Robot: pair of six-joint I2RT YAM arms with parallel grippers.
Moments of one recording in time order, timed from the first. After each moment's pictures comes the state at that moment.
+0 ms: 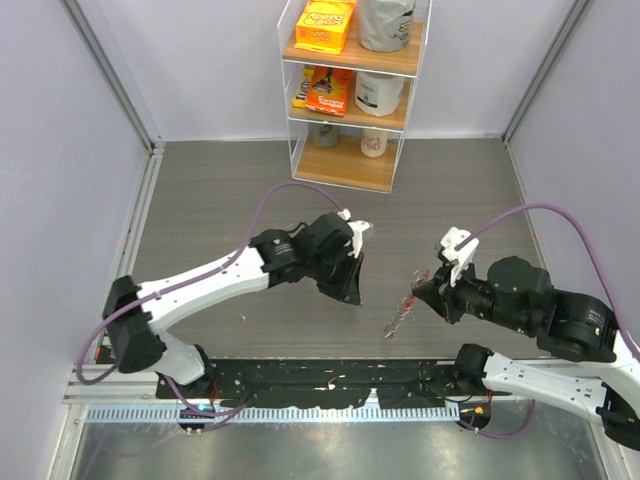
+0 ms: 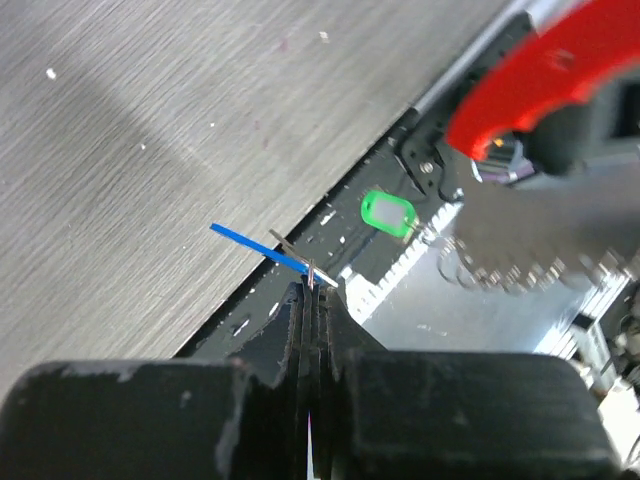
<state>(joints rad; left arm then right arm) -1.05 1.54 1.35 -0.72 0.21 -0.62 1.04 0.59 1.12 -1.00 0.15 0.18</state>
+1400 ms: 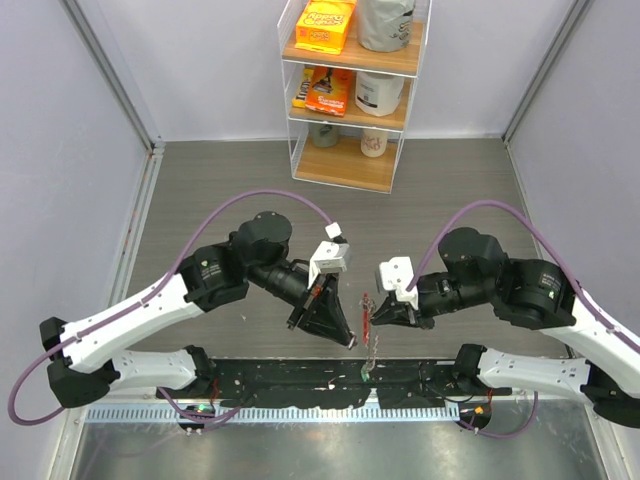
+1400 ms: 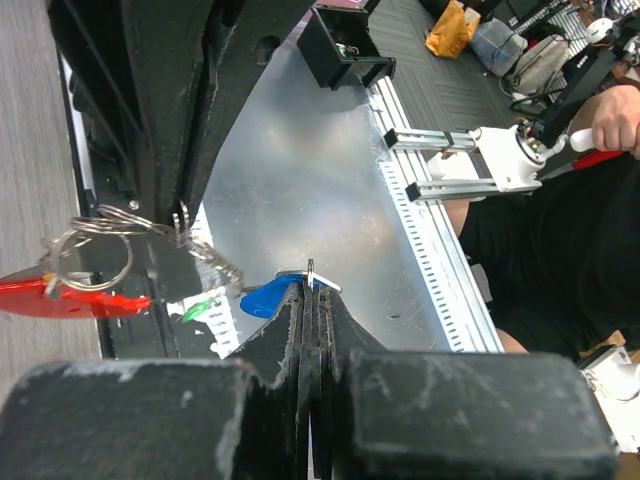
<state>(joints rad) -1.08 1.13 1.23 -0.46 0.95 -0.22 1.07 0.88 1.31 -0.99 -0.51 -0.35</state>
